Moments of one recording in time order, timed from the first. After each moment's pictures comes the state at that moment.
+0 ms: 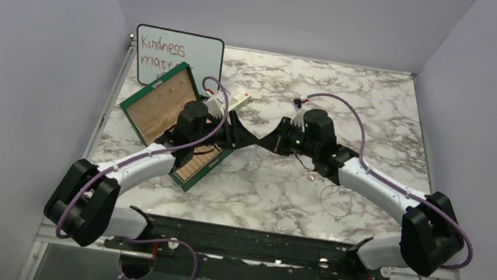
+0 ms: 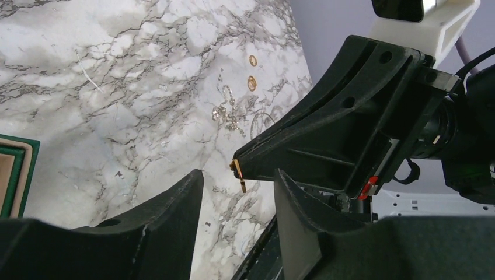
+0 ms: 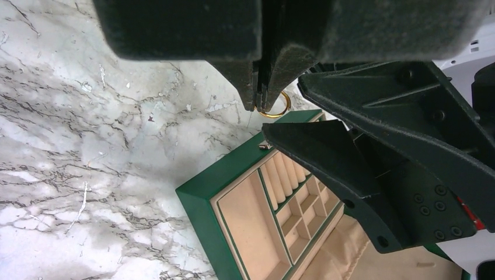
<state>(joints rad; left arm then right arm) -0.48 1.29 0.63 0.37 0.51 -0.83 0.66 1.42 0.87 0.09 -0.30 0.69</state>
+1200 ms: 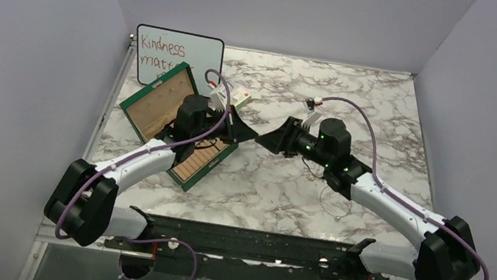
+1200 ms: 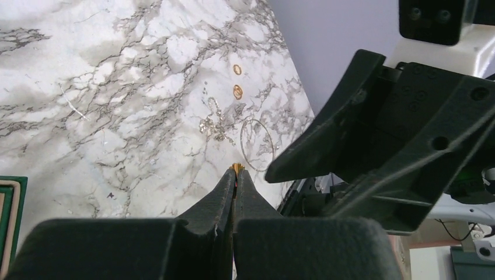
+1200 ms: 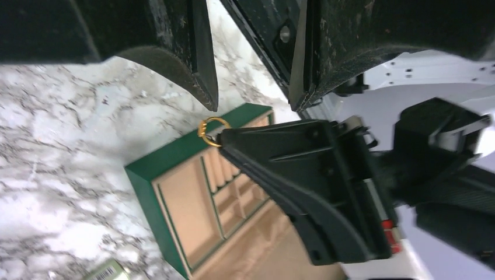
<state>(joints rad) -0.48 1.29 0.69 0.37 0.54 -0.78 0.66 1.27 0.78 0.22 -0.33 0.75</state>
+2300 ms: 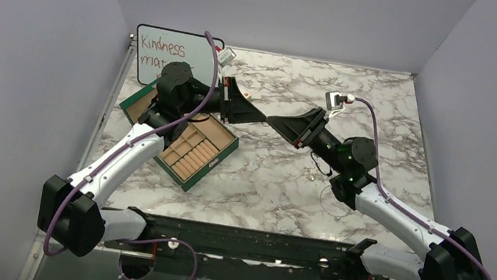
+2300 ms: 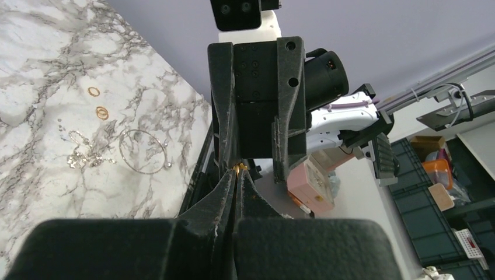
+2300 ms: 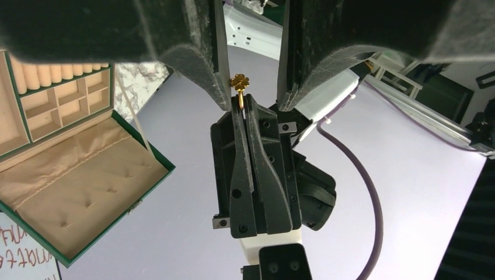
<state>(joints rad) -0.42 1.22 1.01 0.31 0.96 -0.93 0.66 1.17 0.67 0.89 -0.39 1.20</state>
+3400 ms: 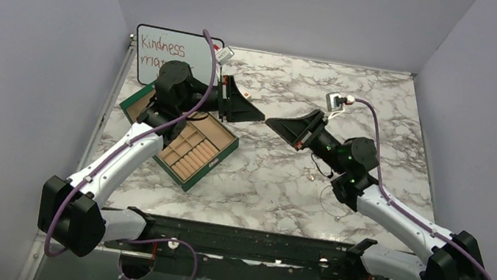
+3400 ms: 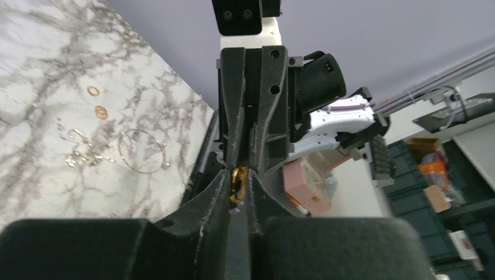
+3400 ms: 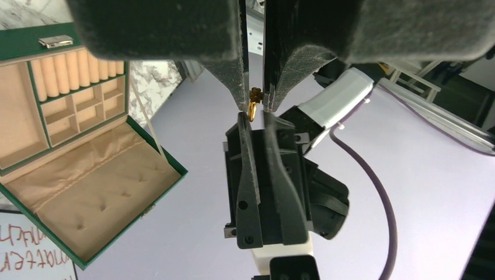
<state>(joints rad) -0.41 1.22 1.02 0.31 0.98 -0.96 0.66 1.14 0.65 0.85 -0.39 1.16</state>
